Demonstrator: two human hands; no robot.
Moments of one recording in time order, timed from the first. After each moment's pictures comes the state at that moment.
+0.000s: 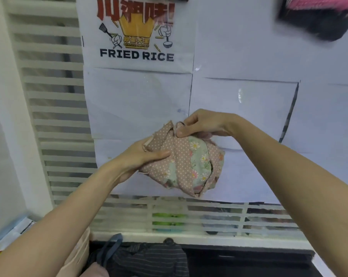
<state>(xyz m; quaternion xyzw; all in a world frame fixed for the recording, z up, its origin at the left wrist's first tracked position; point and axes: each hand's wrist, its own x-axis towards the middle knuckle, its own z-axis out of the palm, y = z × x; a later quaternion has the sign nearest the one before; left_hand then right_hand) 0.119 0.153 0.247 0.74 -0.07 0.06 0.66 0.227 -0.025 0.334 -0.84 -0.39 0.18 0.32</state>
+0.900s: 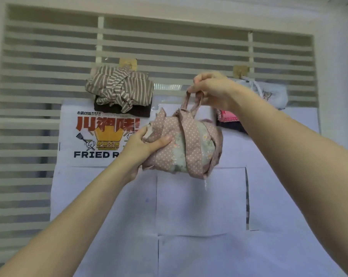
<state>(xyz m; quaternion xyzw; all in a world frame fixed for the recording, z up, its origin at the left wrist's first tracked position) 0.133 0.074 0.448 0.69 -0.15 0.28 0.65 0.174 -0.108 0.576 -0.71 -0.40 -0.16 0.55</state>
